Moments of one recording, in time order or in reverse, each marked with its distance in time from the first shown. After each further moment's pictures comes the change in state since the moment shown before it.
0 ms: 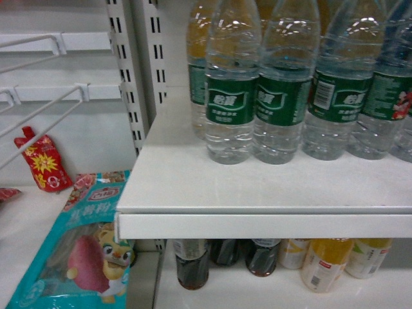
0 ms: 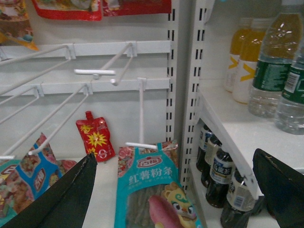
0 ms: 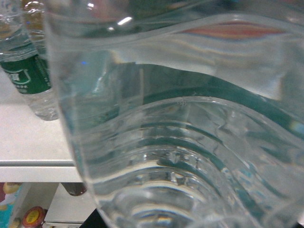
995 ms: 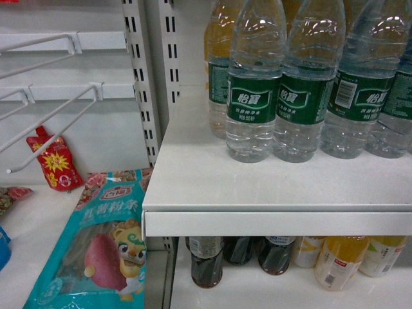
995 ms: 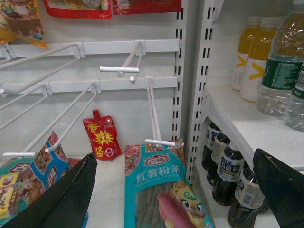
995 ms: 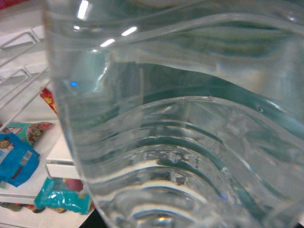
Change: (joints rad) left arm -0.001 0.000 0.000 0.000 0.000 0.000; right arm 0.063 0.132 0.086 0.021 -0.147 0.142
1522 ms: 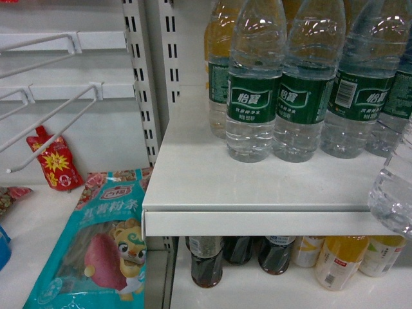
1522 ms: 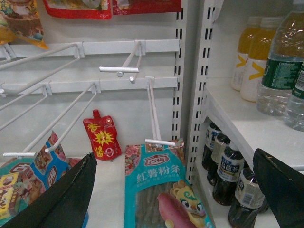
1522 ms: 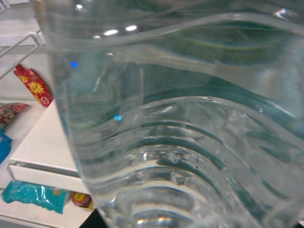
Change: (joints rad) left arm 0.000 0.000 0.000 0.000 0.000 0.000; right arm 0.096 0.342 0.122 0.151 0.093 -0.092
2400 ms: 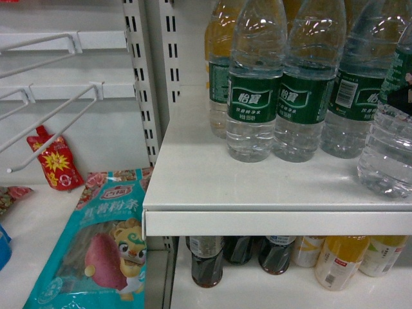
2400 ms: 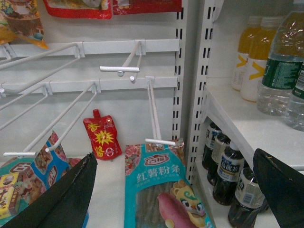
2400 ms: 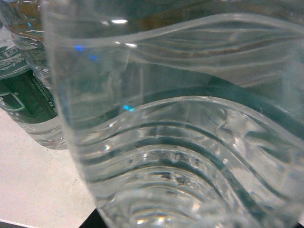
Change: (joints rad) left arm 0.000 0.000 0.000 0.000 0.000 0.000; right arm -0.018 0.322 0.207 0.059 0.067 -0.111
